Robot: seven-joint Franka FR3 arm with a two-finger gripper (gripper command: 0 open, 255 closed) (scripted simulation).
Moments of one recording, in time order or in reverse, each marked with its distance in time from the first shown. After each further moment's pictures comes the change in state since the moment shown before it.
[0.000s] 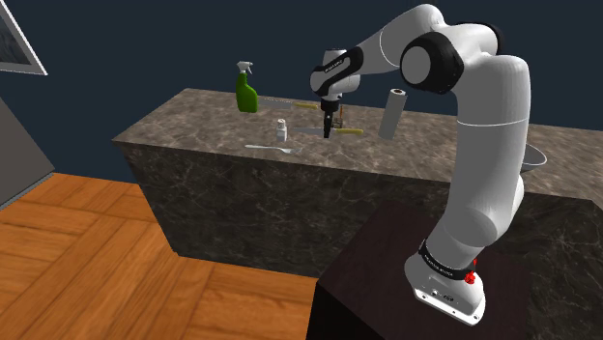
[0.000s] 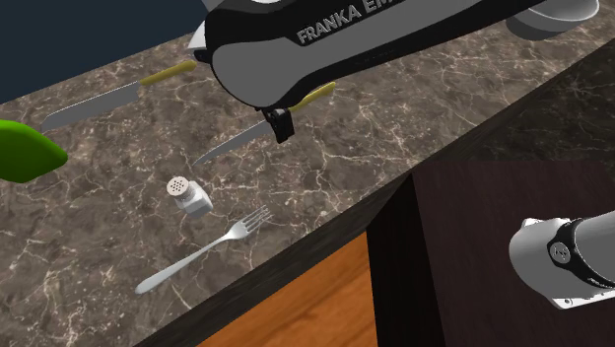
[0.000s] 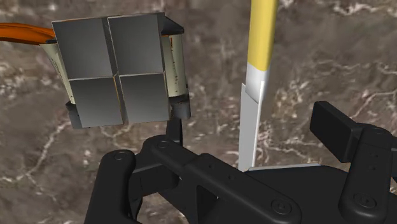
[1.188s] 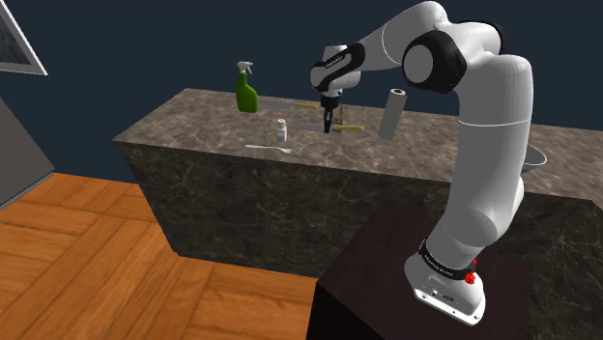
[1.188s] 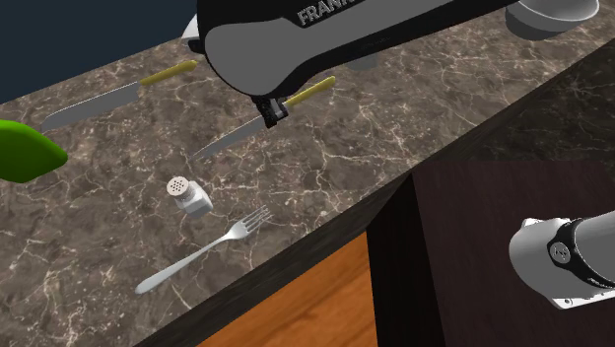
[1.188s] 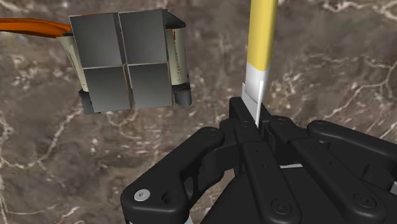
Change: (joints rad) arm 0.002 -0.014 -0.003 0.020 -0.006 -0.033 0.004
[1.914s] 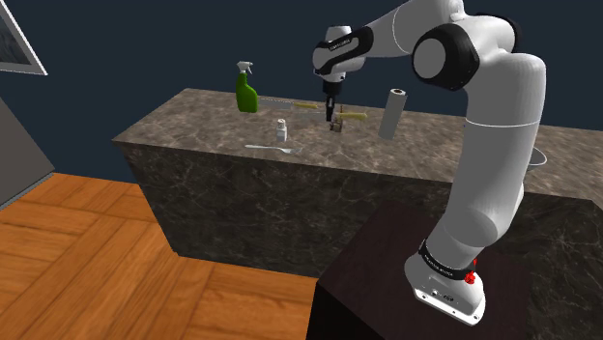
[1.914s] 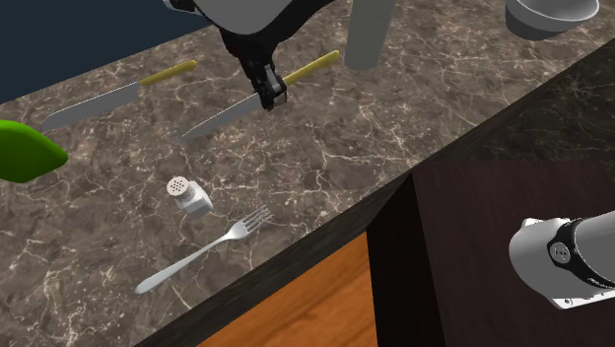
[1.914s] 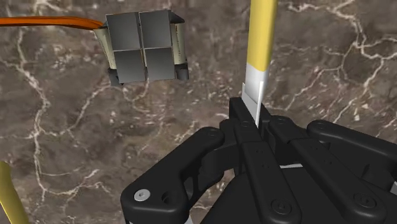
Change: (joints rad) arm 0.005 -0.064 -0.011 0.062 -0.024 -0.124 0.012
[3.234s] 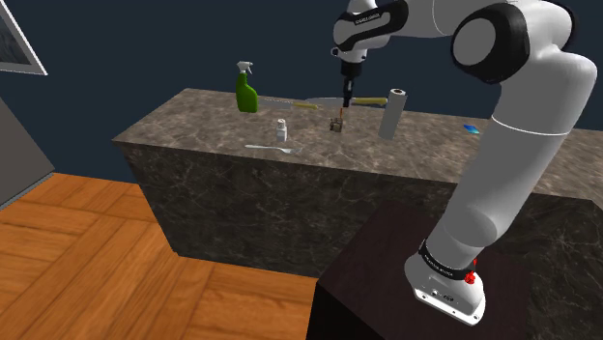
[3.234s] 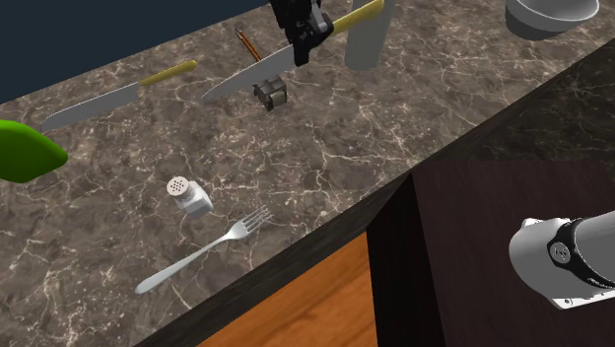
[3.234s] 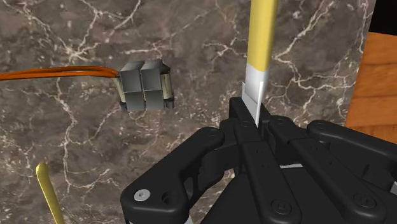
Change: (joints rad) arm -0.010 -0.213 -0.035 -0.076 -0.069 -0.128 -0.023
